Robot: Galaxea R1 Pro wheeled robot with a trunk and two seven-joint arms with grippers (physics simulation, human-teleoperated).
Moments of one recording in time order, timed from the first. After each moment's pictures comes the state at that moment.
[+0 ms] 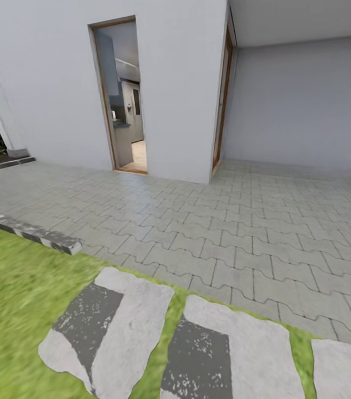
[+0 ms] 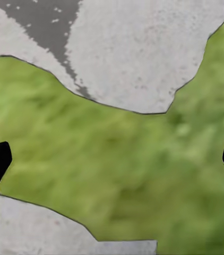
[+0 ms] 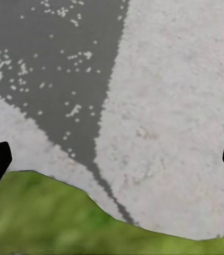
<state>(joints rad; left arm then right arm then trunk) -0.07 0.05 0.04 -0.41 0.06 -0.35 -0.01 -0.01 -0.03 0.00 -0.46 0.01 -0.36 0.01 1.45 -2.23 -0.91</state>
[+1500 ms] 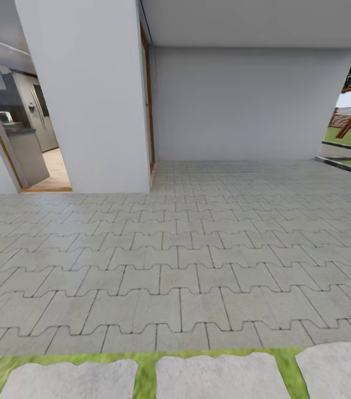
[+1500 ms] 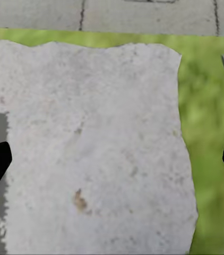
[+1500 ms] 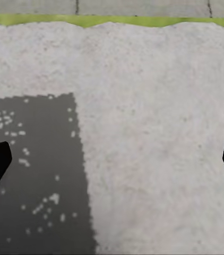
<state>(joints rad) -0.07 0.05 0.04 -0.41 0.06 -0.35 -0.01 -0.01 -0.03 0.00 -0.46 0.01 -0.36 0.01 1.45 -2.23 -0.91</state>
